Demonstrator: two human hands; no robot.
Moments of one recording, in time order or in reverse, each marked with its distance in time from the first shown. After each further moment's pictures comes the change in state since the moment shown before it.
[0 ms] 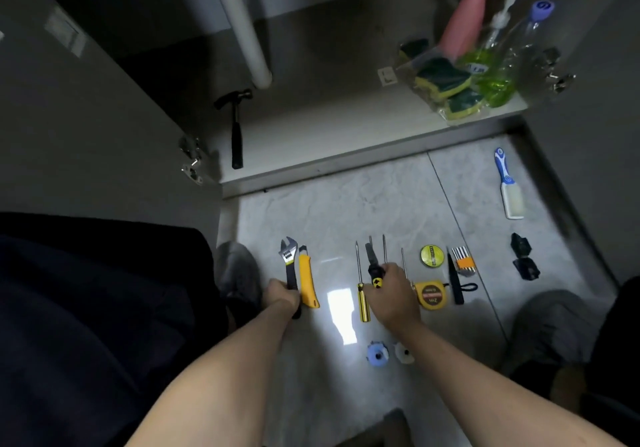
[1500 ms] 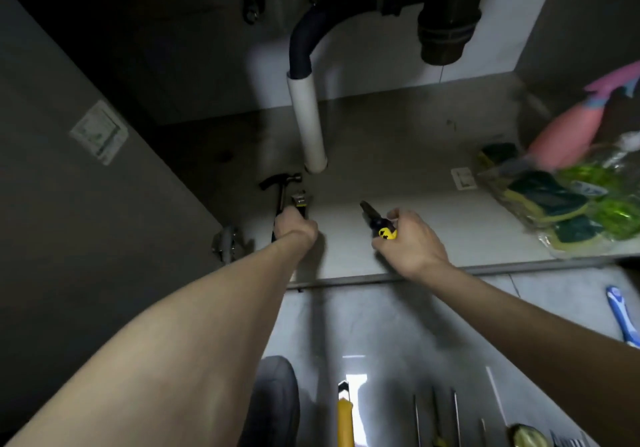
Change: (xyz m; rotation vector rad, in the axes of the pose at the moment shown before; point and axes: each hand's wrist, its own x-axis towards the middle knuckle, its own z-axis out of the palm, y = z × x) left_hand 0.135 0.275 -0.146 -0.015 0.316 0.344; right_hand 0.216 -0.253 -0.052 -0.232 0.119 -0.384
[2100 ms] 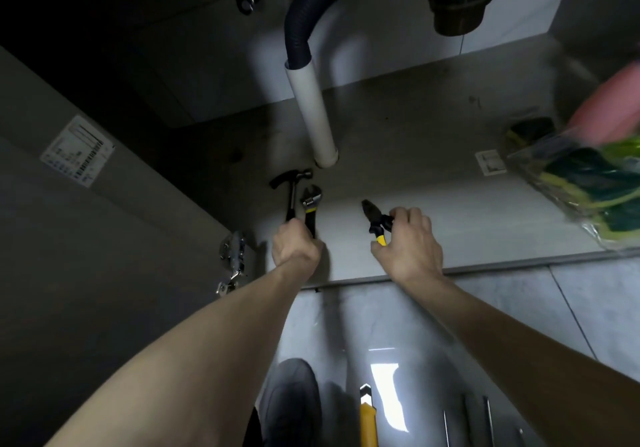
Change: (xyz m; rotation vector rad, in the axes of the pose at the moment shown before) left_hand -0.005 -0.028 0.003 0.288 0.083 0.086; right_hand 0.018 0.004 0.060 -0.132 0.141 -0.046
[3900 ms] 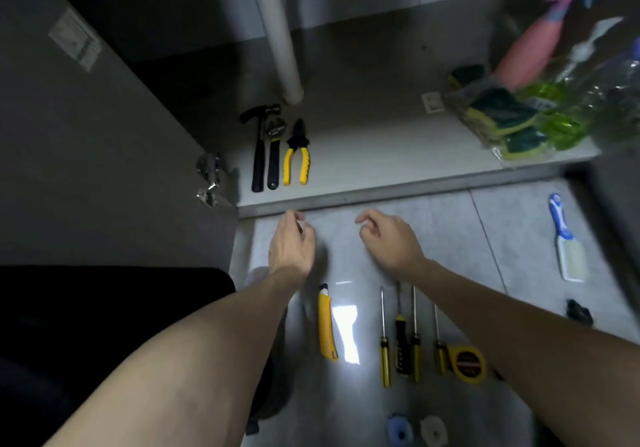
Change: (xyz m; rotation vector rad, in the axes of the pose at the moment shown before) left_hand -0.147 -0.056 0.052 -0.352 -0.010 0.169; right_hand -0.128 0.065 -0.028 0.225 -0.241 -0.118
